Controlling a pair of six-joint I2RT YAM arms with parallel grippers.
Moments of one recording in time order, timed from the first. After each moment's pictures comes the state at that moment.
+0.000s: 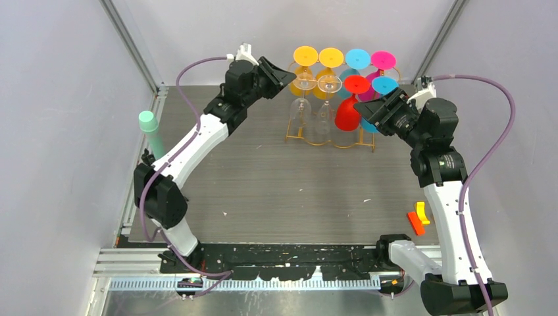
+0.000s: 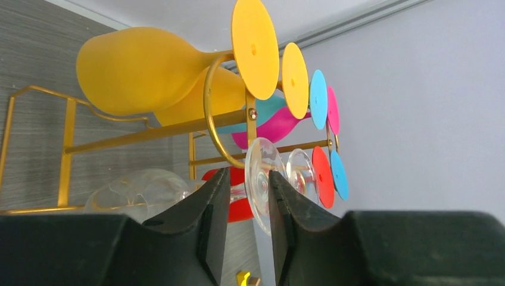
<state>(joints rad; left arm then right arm) -0.53 1.68 1.62 -0.05 0.07 -1.03 0.04 0.96 1.20 -0.41 -0.39 0.79</state>
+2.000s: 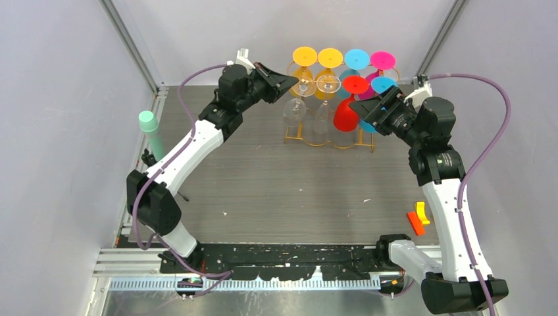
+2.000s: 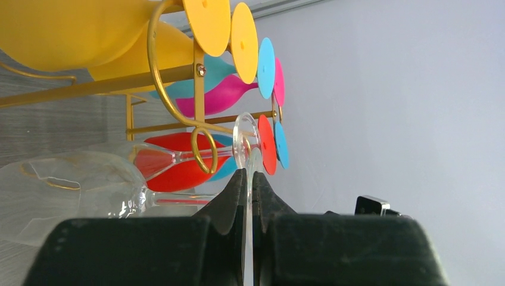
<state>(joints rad) -0.53 1.63 1.56 0.02 0.21 -1.23 0.06 0.98 1.20 -0.41 -0.39 0.79</state>
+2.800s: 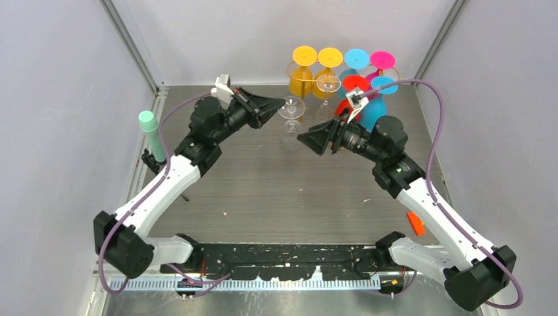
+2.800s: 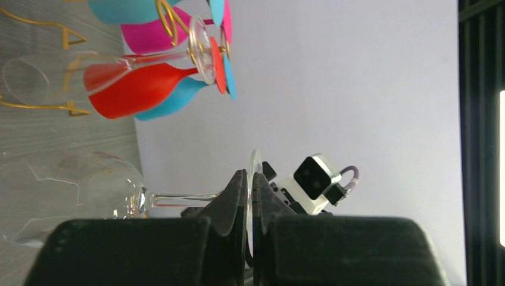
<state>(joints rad) -0.53 1.30 1.17 0.17 0.30 -1.42 0.45 1.00 0.97 0.03 -0.51 0.56</state>
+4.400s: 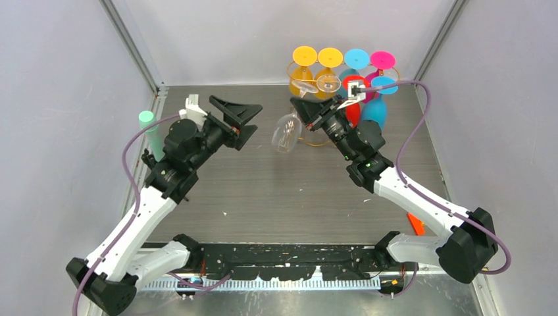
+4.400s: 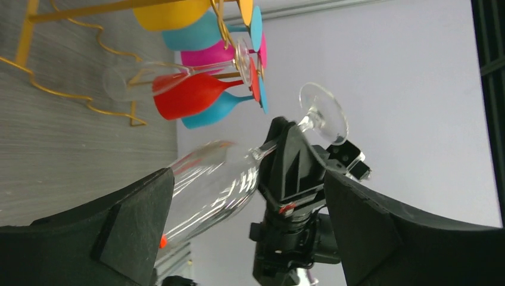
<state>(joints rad) -0.53 0.98 1.05 -0.10 0.11 -1.39 0.66 1.21 0.94 0.63 -0.05 0.61</state>
